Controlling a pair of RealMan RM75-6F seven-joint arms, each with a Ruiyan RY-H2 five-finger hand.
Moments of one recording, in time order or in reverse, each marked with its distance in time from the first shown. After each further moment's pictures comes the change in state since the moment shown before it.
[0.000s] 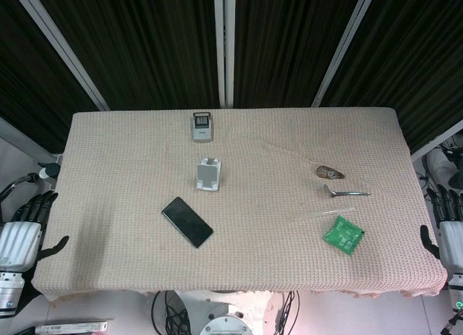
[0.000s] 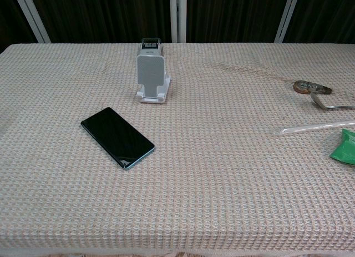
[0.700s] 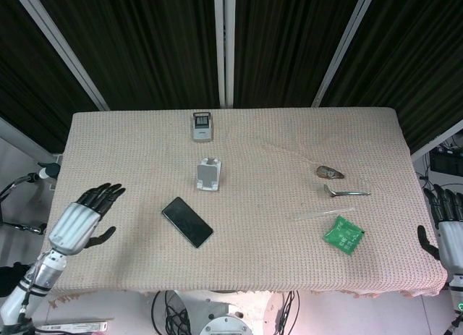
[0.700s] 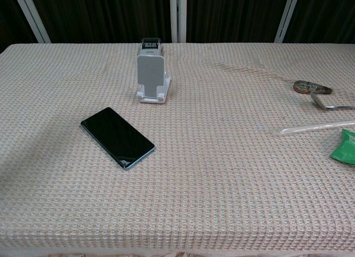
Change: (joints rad) left arm -0.223 0.055 -0.017 -0.163 0.222 -0.184 0.028; right arm 0.001 0.031 -0.009 -0.022 -0.033 0.002 0.039
